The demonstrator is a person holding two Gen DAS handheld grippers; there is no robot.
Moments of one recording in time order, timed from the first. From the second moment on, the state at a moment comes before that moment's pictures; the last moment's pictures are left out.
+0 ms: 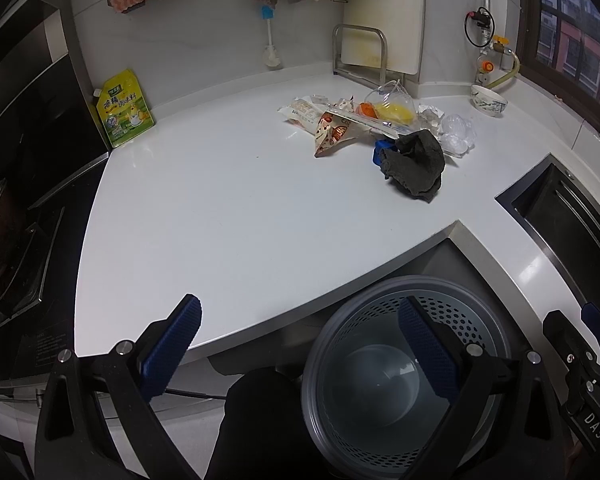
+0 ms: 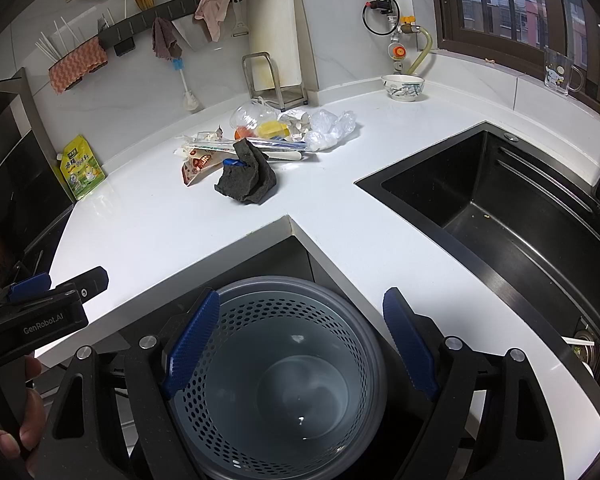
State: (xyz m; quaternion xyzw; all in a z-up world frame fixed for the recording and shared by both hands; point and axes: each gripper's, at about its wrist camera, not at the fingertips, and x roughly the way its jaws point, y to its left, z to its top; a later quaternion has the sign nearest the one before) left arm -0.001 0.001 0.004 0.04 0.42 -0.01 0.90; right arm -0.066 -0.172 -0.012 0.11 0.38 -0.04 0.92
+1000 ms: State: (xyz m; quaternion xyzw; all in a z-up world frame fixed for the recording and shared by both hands) left arm -0.001 0.003 0.002 0.04 0.42 -0.01 0.90; right arm -0.067 -0.173 -0.016 0.11 0.38 -0.04 0.92
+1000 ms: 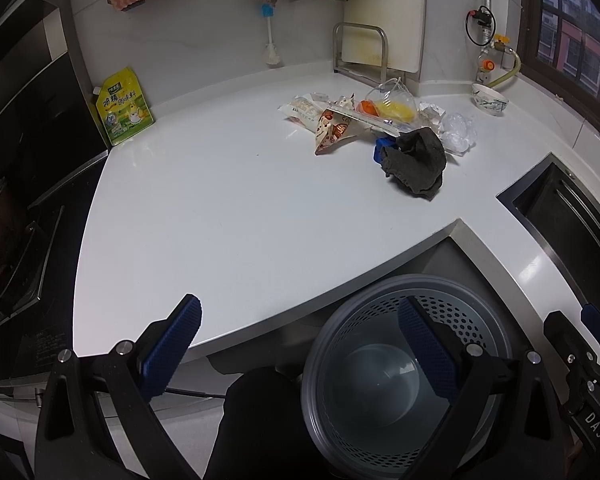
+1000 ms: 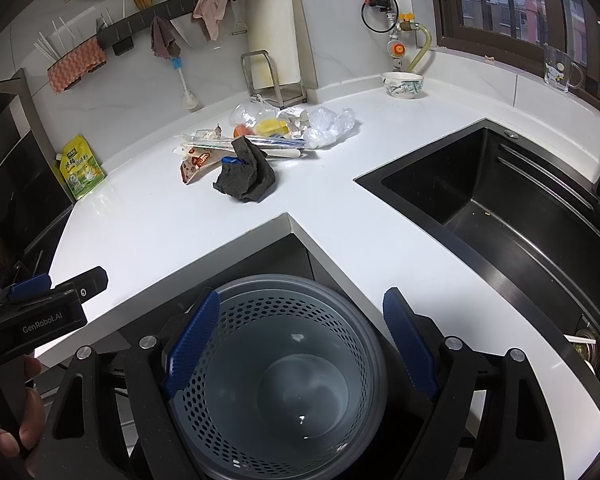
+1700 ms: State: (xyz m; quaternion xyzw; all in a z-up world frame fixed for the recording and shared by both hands) left arm 0.067 -0.003 -0.001 0.02 0.39 0.00 0.92; right arm 0.000 -0.219 -0.030 0.10 0.38 -0.02 0.92
